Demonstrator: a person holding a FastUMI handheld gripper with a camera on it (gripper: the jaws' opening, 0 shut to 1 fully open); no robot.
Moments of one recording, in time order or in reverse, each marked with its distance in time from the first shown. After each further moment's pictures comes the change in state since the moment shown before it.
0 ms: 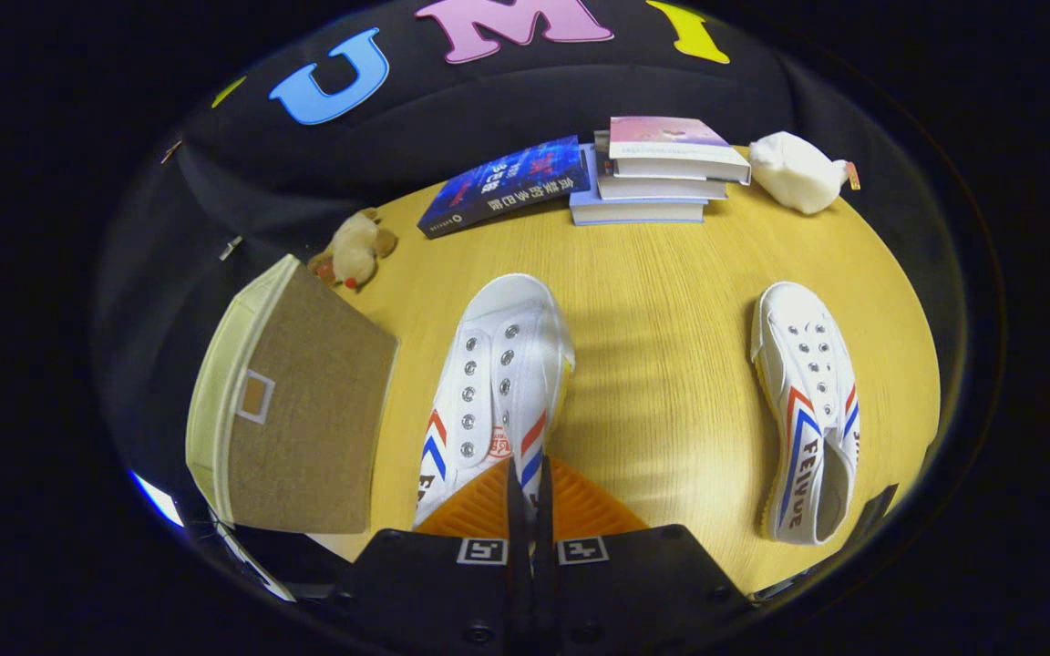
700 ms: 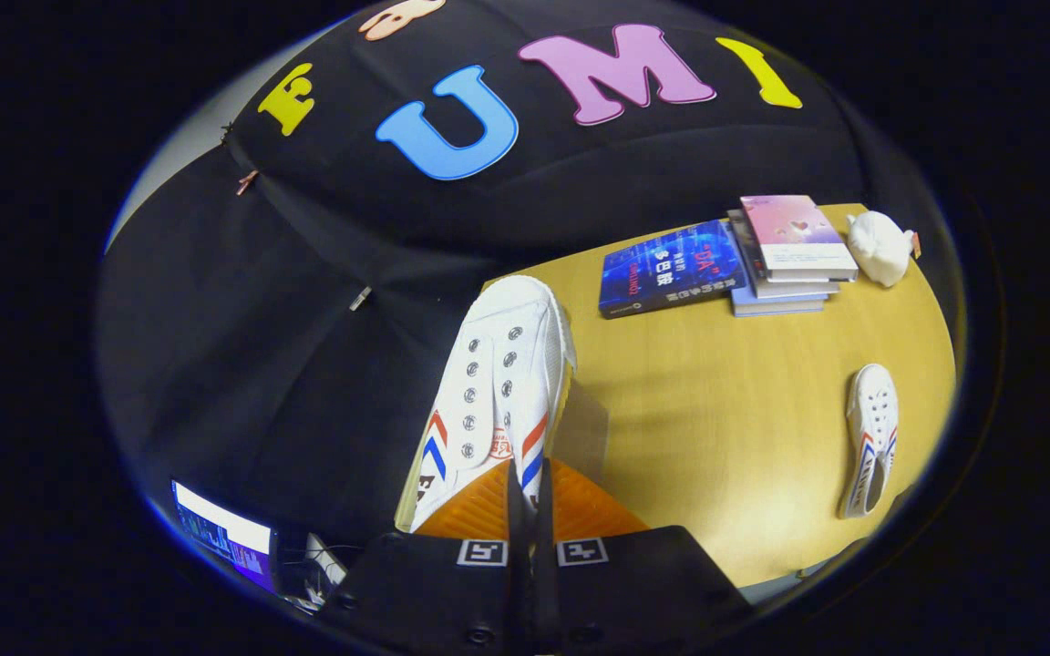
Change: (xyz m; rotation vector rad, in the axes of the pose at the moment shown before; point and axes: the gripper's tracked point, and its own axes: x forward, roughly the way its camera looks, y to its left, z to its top) arm -0.094 0.208 0.081 0.030 -0.075 0.303
